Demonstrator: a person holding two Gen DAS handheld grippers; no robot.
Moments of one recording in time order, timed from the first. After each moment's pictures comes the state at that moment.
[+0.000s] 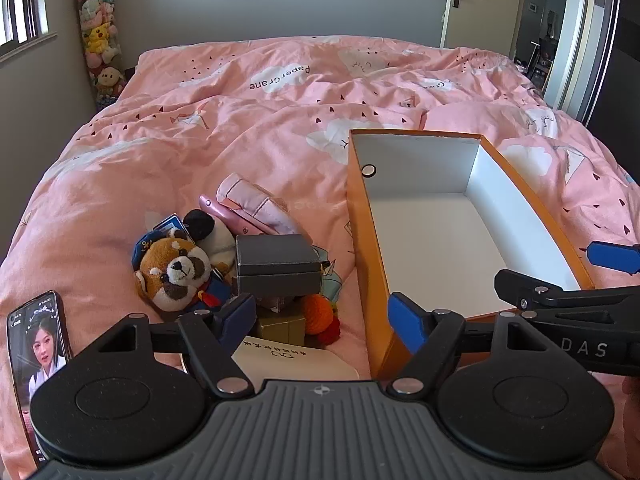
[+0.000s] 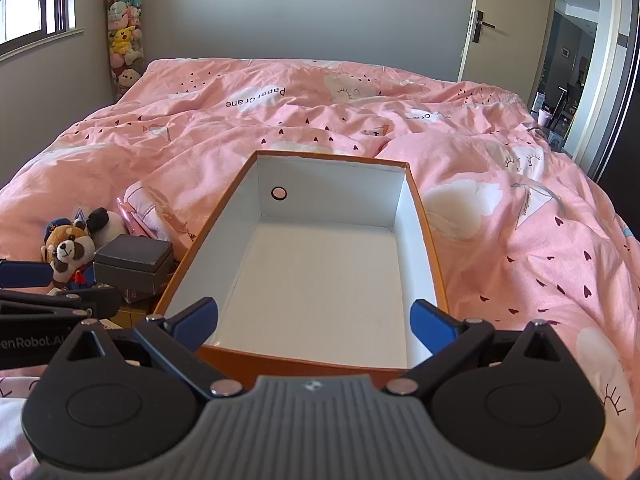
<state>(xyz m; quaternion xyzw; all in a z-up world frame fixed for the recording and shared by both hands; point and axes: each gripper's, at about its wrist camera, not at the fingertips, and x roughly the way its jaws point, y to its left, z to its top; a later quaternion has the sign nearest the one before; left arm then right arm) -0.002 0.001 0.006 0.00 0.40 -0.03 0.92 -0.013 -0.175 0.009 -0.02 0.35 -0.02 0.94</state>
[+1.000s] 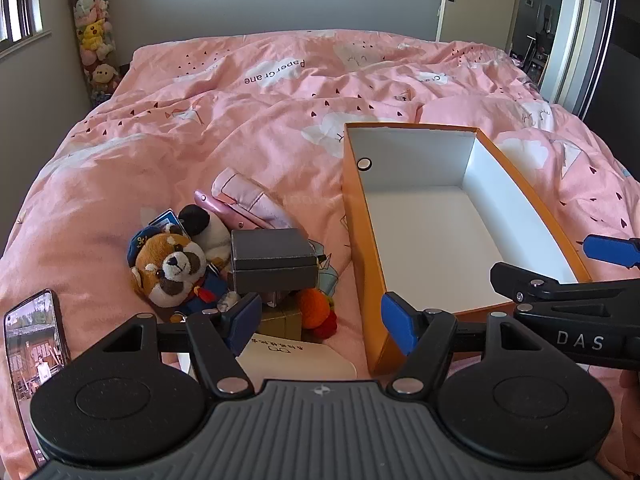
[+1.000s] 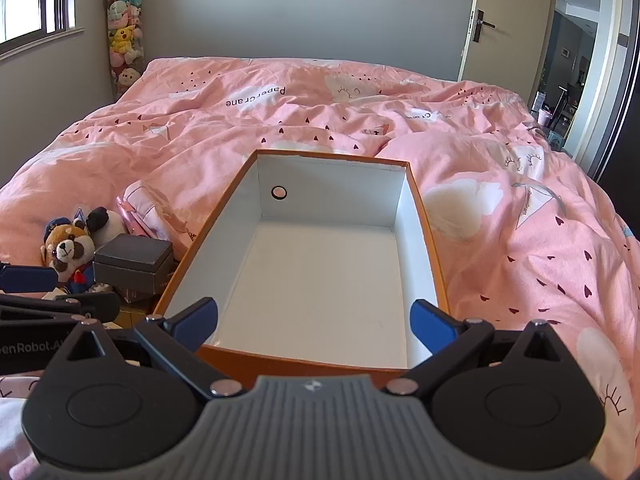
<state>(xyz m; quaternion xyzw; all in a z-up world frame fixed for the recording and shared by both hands) -0.002 0.000 0.003 0.01 0.41 -0.04 0.91 -0.012 -0.174 0.010 -0.02 0.35 -0.03 0.94</state>
